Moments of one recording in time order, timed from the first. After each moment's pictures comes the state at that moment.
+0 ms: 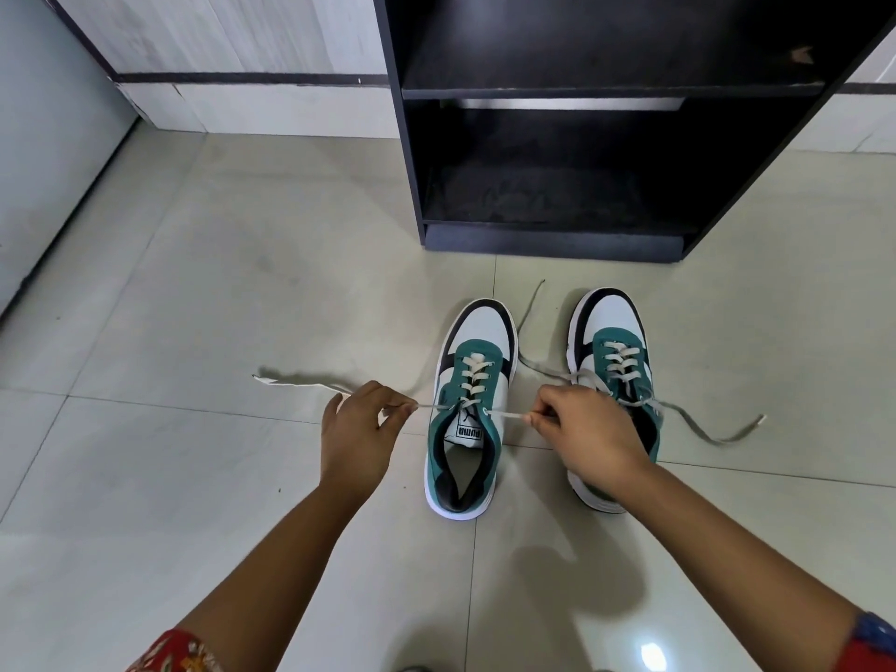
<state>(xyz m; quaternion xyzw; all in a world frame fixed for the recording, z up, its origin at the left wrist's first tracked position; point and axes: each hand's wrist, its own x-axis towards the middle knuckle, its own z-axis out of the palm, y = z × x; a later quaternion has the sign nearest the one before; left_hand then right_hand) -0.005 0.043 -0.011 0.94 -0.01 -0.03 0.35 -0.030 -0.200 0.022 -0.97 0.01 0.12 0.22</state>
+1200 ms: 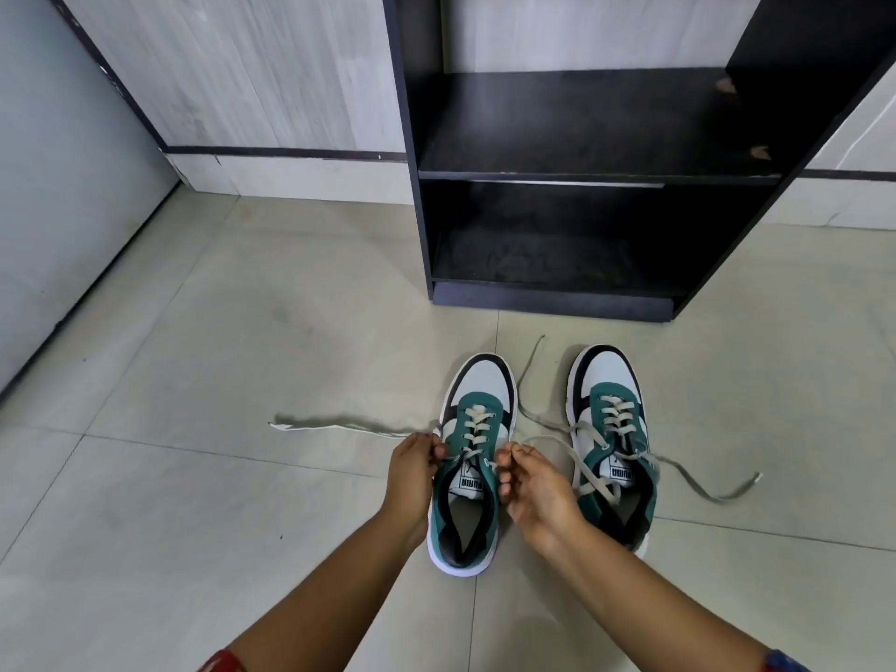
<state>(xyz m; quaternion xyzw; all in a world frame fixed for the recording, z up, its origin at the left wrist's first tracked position) -0.006 -0.015 0.017 0.66 0.24 -0.19 0.69 -0.032 -0.147 0.007 -0.42 0.38 0.14 0.81</state>
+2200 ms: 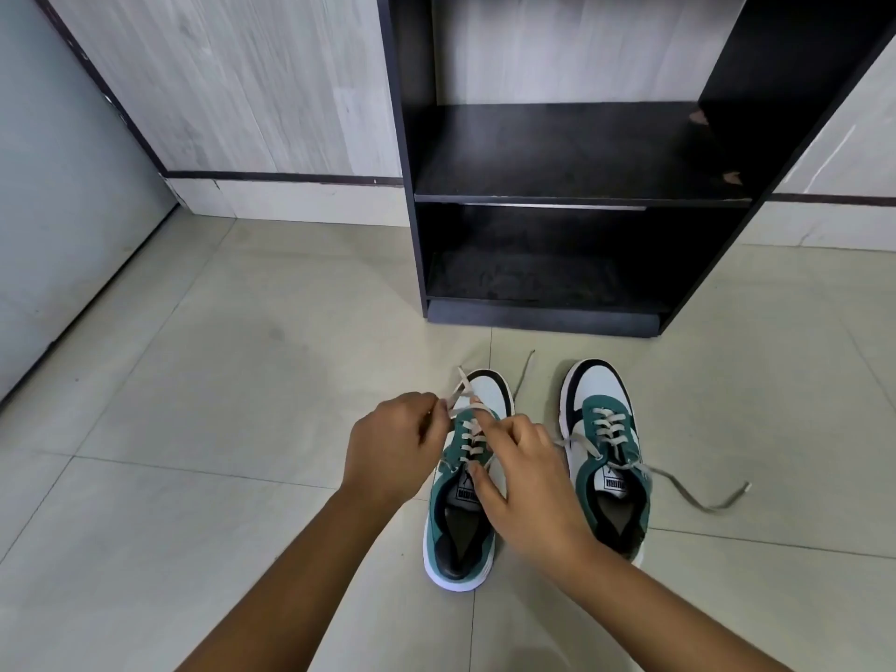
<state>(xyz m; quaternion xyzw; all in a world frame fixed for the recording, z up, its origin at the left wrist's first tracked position) 0.017 0.004 0.068 0.96 -0.12 0.06 0.25 -0.041 -0.145 0.050 -0.96 -0.06 -0.05 0.28</state>
